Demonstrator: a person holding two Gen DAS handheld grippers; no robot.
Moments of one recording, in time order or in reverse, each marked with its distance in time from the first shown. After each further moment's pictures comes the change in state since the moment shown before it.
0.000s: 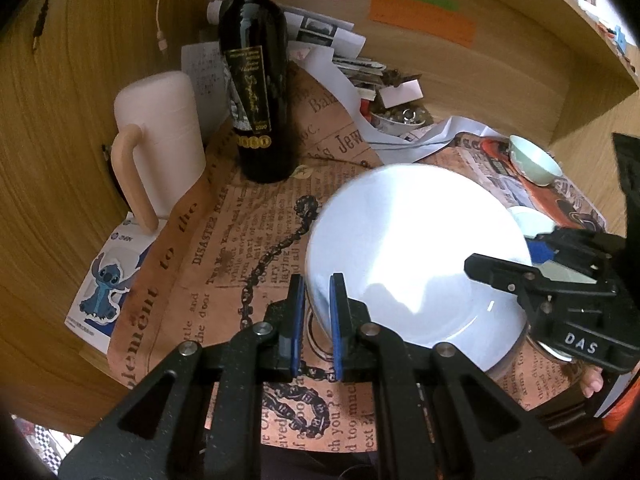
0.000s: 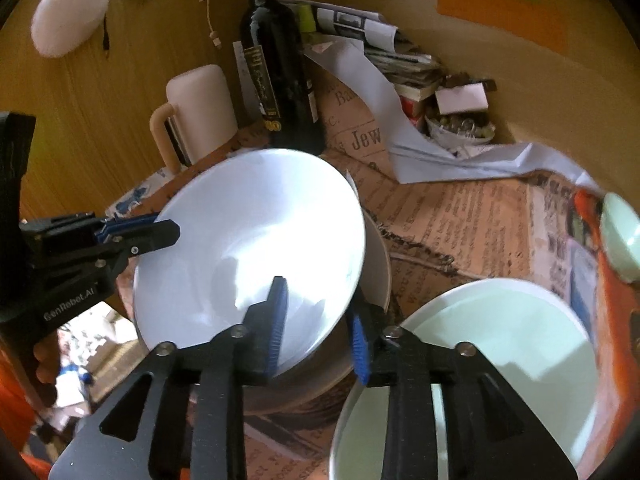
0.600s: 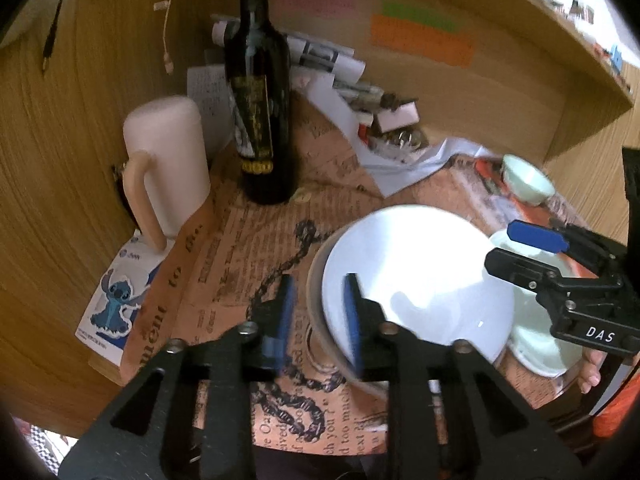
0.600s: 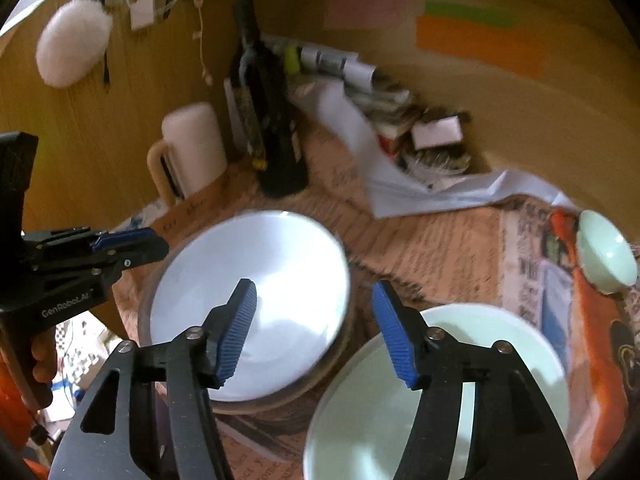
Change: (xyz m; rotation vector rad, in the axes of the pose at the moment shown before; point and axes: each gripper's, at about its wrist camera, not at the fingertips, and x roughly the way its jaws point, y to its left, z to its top) left arm -0.023 0.000 0.014 -0.026 -0.061 -0.019; right arm -0.031 -0.017 0.007 0.034 -0.114 -0.011
